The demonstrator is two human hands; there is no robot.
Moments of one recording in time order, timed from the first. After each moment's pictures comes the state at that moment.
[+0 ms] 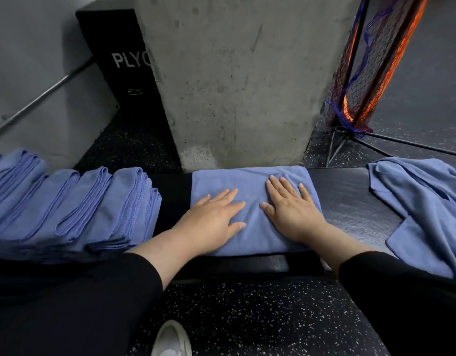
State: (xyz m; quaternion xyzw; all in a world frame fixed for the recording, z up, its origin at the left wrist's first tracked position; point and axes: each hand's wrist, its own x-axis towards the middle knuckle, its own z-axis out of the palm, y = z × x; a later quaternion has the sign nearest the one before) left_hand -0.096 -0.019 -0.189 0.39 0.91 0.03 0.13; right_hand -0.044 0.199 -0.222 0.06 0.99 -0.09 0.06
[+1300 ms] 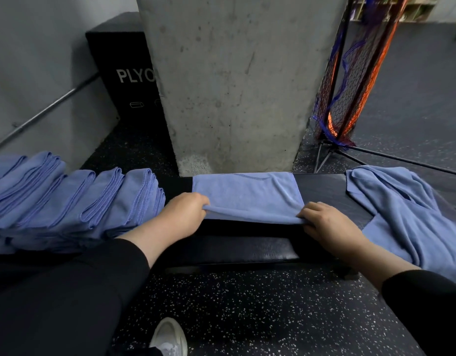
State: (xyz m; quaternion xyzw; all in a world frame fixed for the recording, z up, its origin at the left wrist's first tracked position) left_hand -0.087 -0.058 -0.148 0.26 0.95 0.11 0.11; right_hand 0.046 0.267 -0.196 -0.07 0.99 -0.08 -0.09
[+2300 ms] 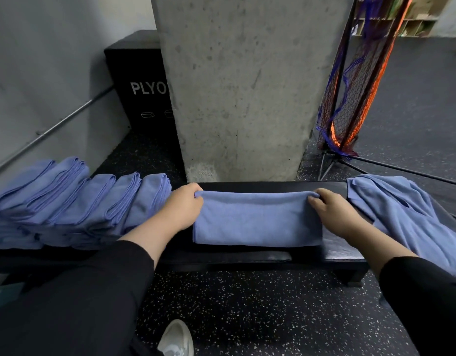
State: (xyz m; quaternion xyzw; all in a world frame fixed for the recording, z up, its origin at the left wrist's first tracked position) left_hand -0.087 -0.078 -0.130 0.13 0.94 0.30 0.07; right_hand 0.033 0.246 -0.142 0.19 0.92 -0.34 -0.07
